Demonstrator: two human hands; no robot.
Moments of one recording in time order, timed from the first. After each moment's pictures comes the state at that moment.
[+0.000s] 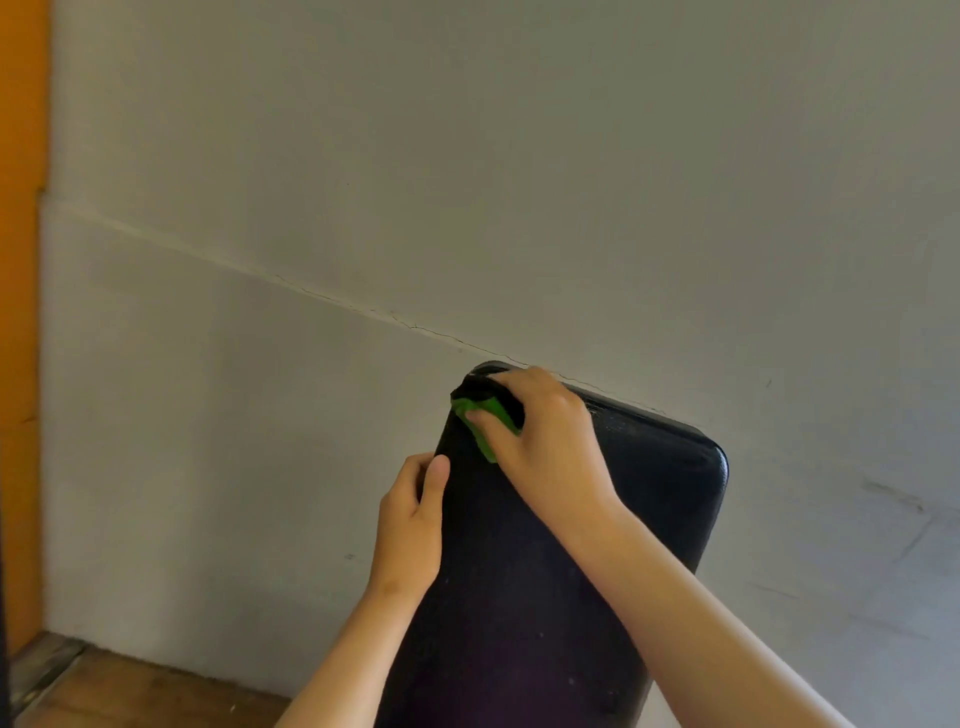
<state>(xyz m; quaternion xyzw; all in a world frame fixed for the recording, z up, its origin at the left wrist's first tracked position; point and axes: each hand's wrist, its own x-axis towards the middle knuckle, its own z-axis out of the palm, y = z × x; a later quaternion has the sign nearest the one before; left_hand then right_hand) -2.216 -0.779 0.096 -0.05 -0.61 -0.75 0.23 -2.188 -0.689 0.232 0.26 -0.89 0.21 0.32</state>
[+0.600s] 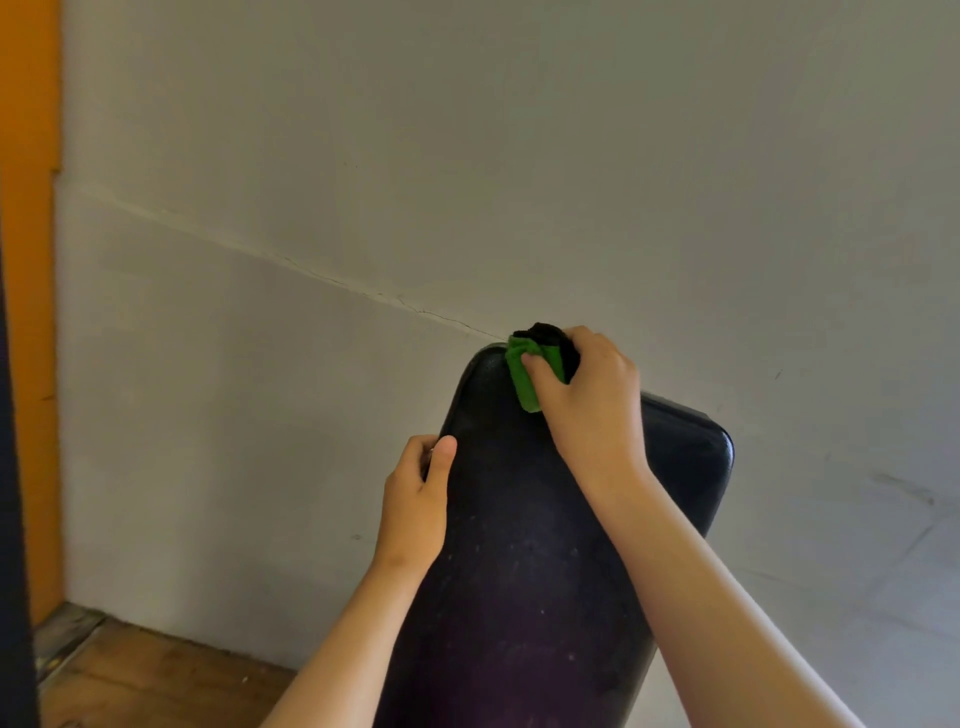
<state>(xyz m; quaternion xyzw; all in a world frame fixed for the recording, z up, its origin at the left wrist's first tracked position) -2.216 -0.780 0.096 -0.04 -0.63 -0.73 0.25 -2.199 -0.671 0.247 0.14 -0.88 0.26 0.38</state>
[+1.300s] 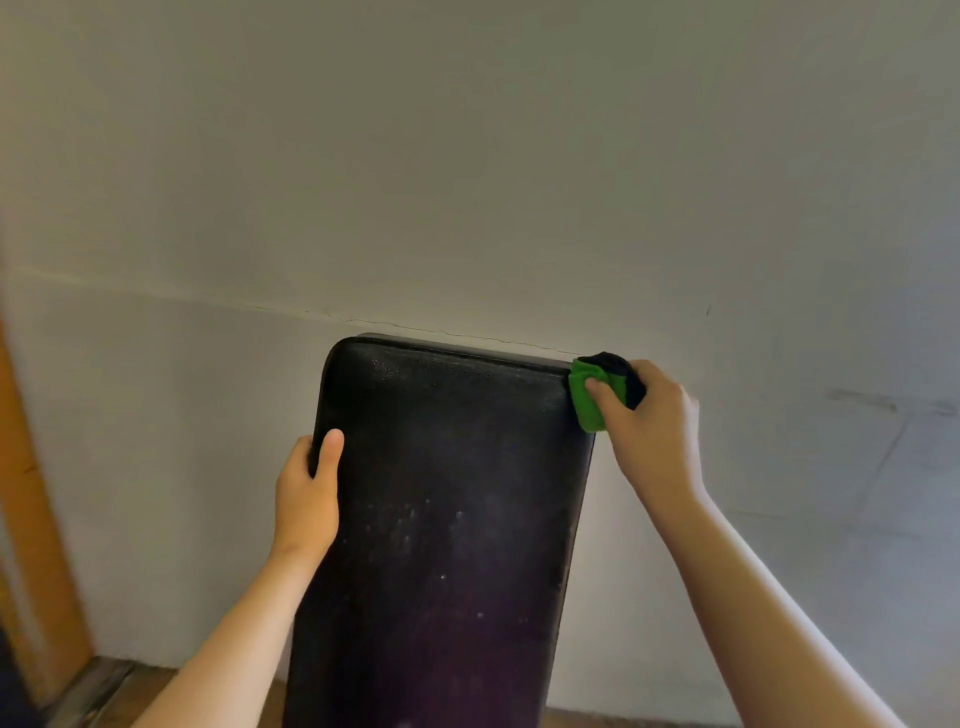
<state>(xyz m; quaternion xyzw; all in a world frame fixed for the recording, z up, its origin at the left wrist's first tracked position) -2.206 -0.765 0.105 0.01 -0.70 -0.65 0.30 -2.169 -0.494 0.229 0.04 -0.83 0.40 0.39</state>
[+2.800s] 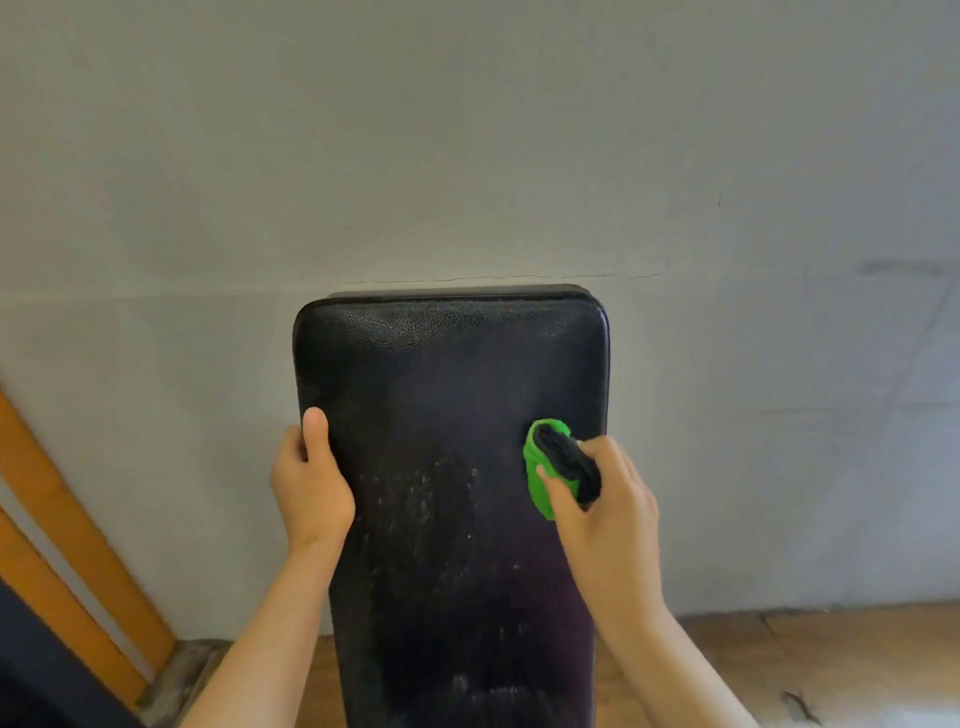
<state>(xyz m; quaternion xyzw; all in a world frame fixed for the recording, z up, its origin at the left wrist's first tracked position) -2.209 -0.760 0.102 0.10 -0.72 -0.61 0.33 -2.126 -0.548 0.104 0.01 -0.79 0.49 0.37</state>
